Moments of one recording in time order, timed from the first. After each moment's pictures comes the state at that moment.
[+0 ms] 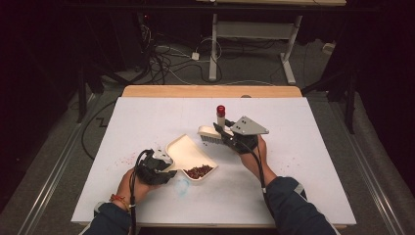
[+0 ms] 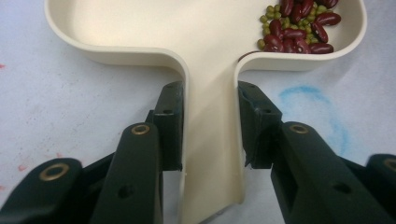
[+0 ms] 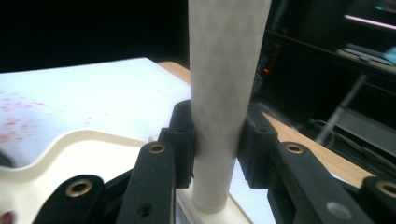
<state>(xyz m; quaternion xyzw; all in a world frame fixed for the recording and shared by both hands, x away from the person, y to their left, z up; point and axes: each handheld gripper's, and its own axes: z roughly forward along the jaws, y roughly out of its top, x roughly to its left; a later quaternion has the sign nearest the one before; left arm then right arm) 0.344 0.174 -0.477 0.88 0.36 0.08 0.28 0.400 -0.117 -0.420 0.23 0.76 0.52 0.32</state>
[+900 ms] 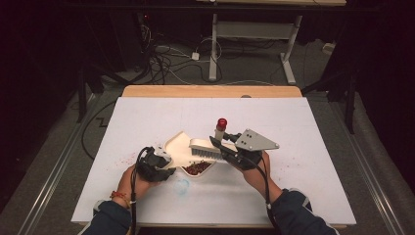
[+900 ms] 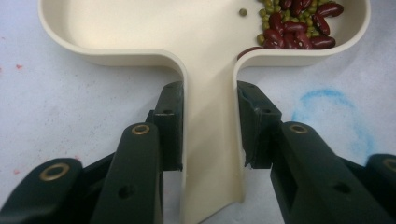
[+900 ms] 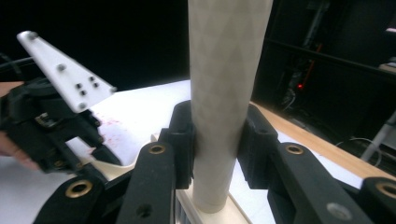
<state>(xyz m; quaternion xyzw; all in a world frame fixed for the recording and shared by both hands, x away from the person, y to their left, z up) 0.351 0.174 -0.477 0.89 0.37 0.09 0.27 0.348 -0.119 -0.400 0.21 0.75 0.56 0.27</state>
